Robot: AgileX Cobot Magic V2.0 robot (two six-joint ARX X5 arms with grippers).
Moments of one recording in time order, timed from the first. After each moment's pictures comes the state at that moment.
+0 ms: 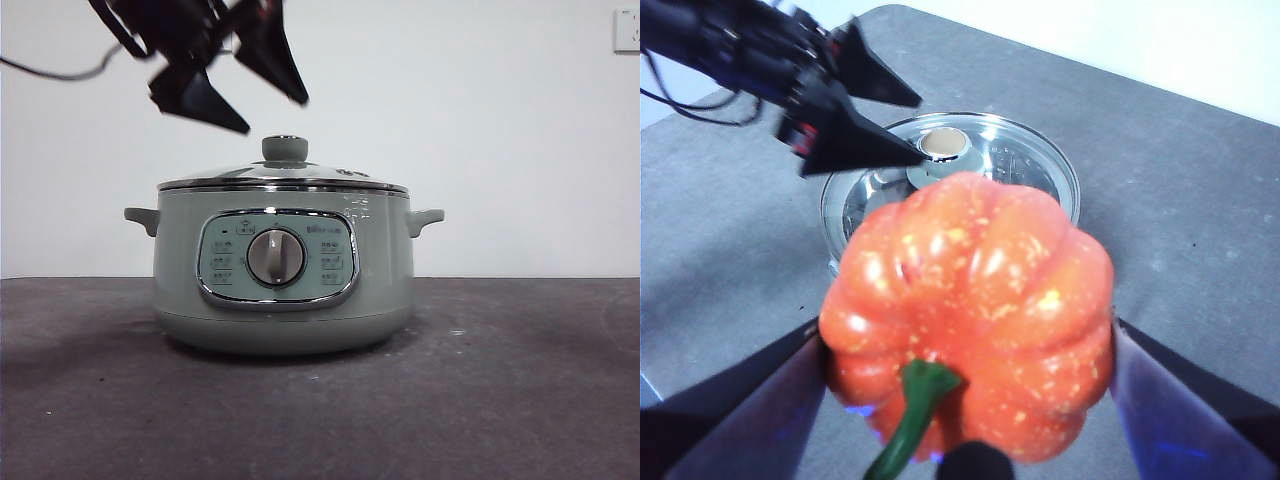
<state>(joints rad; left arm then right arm) -0.43 1.59 1.33 -0.32 0.34 0.10 0.50 0.87 1.18 -0.77 -0.16 -0.09</state>
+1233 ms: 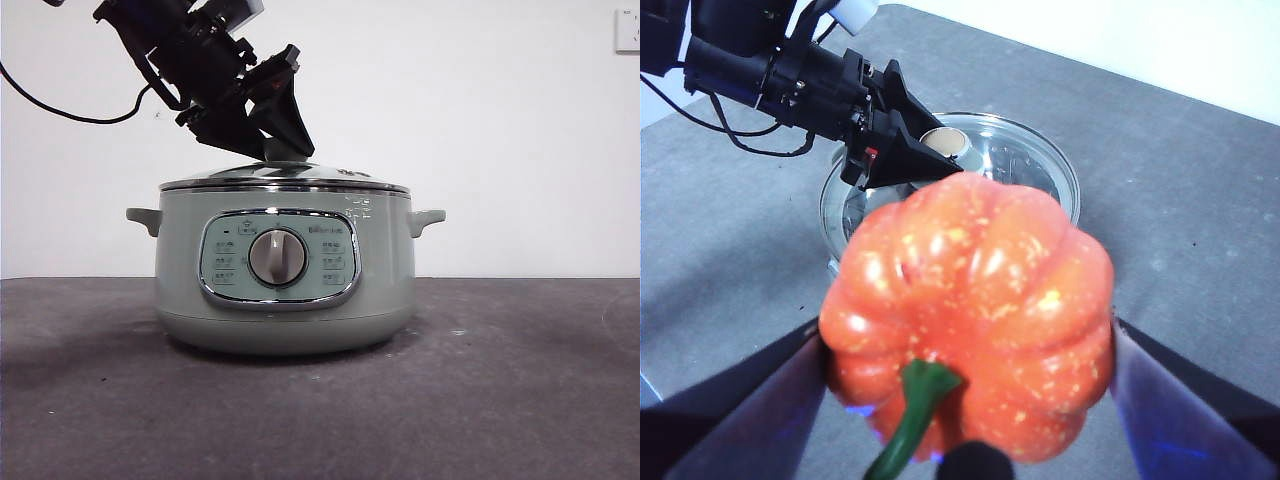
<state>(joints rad) -0.46 1.69 1.33 -0.22 0.28 0.11 0.50 0.87 1.18 -0.77 -0.15 -0.09</state>
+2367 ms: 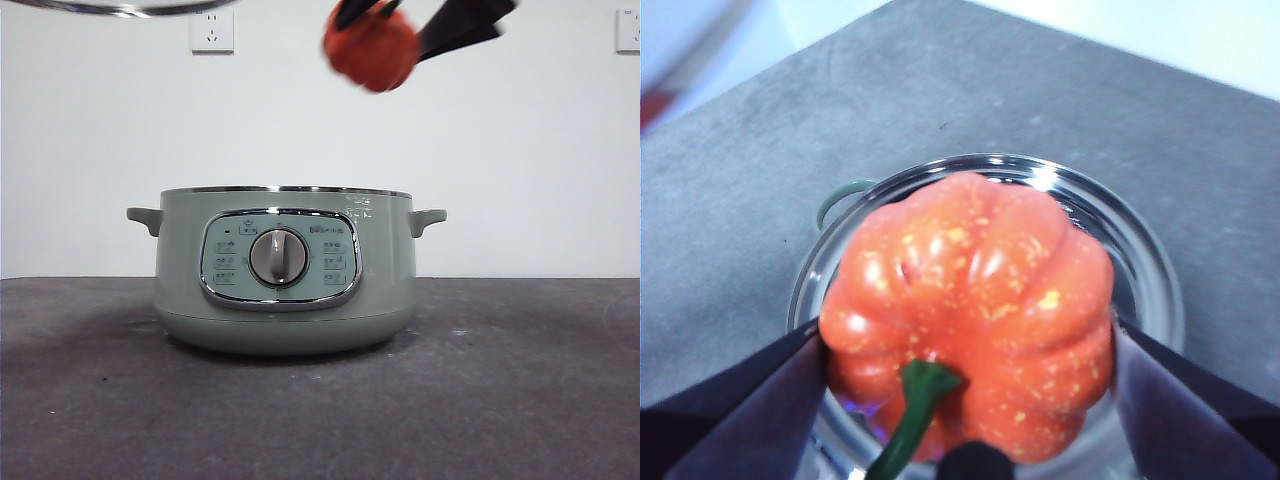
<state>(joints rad) -0.29 1.02 1.34 -0.73 0.18 0.11 0.55 1.41 1.27 -0.36 -0.21 -0.06</state>
